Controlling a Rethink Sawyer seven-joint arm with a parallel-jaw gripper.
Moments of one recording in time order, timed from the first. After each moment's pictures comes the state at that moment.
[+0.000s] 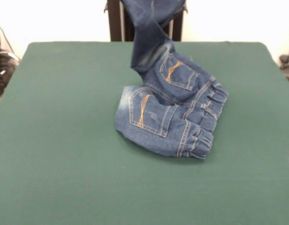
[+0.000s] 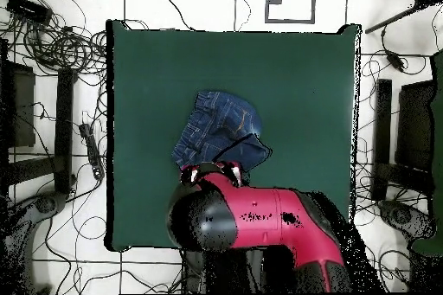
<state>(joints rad) -0.35 -1.16 0.28 2.03 -0.21 0.56 1.68</state>
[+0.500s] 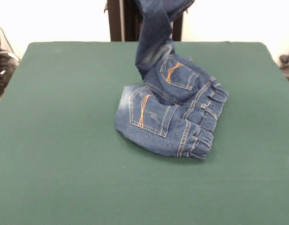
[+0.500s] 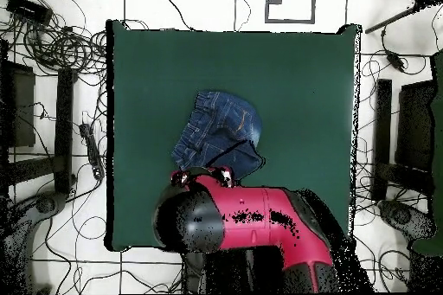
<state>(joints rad) -0.32 -1.17 0.28 2.03 -0.20 0.64 1.68</state>
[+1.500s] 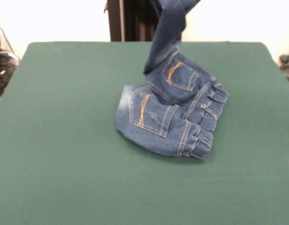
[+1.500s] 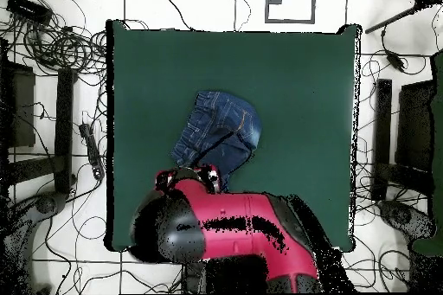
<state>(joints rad) -0.27 -1.23 0.27 2.03 -0.18 0.60 1.68</state>
